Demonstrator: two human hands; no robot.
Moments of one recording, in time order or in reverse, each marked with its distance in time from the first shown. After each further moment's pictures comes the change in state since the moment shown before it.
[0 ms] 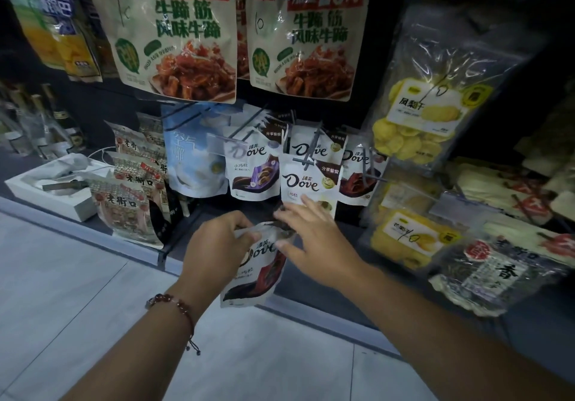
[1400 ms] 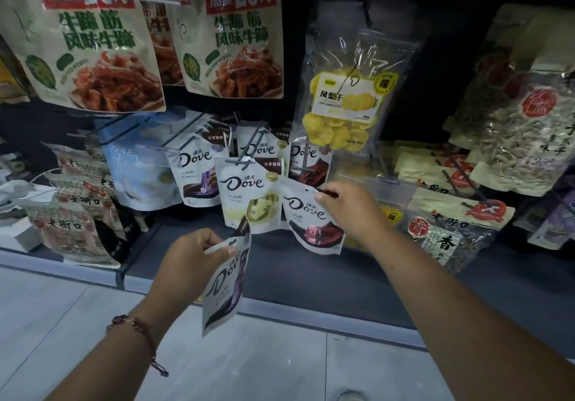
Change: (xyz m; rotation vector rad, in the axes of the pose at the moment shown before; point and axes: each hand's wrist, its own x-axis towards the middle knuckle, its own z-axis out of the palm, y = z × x) left_hand -0.019 0.043 0.030 -0.054 -0.133 -0.060; right_hand -0.038 0.097 -0.088 0.168 0.246 0.456
